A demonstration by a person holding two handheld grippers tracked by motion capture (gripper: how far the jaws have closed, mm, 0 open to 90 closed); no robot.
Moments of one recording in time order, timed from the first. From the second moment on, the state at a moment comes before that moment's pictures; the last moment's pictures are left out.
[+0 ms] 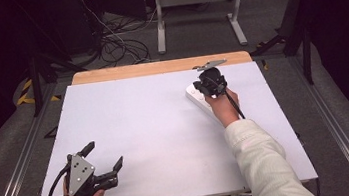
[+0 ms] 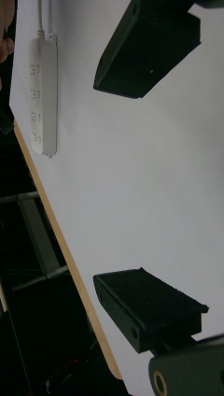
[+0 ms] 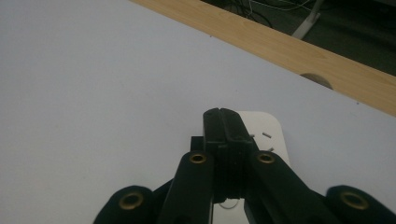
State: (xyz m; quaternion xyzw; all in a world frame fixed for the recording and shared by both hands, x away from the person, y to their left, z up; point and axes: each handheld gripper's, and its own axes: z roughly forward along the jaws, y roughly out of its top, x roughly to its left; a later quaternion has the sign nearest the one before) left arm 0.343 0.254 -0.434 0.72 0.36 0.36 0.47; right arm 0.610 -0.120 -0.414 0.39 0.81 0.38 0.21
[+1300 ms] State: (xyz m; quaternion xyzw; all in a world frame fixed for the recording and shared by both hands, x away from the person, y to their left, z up) left arm 0.343 0.255 -0.434 0.72 0.36 0.36 0.47; right arm 0.638 -0.106 -0.455 0.40 0.82 0.35 0.21
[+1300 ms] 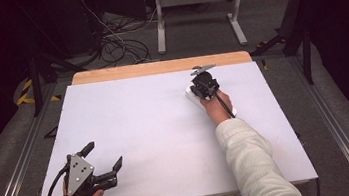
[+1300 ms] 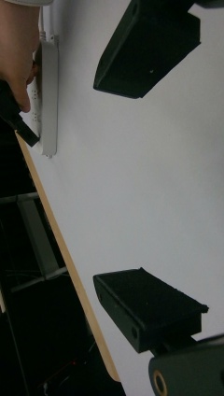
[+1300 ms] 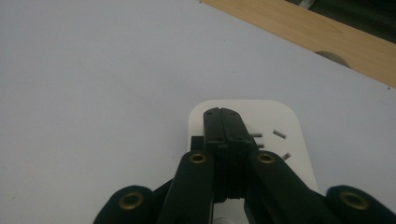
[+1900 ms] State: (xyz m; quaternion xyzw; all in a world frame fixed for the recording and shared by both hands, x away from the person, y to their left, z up) left arm 0.343 0.255 -0.434 0.72 0.36 0.36 0.47; right arm 0.639 -0.102 -0.456 0.39 0.83 0.33 0.22
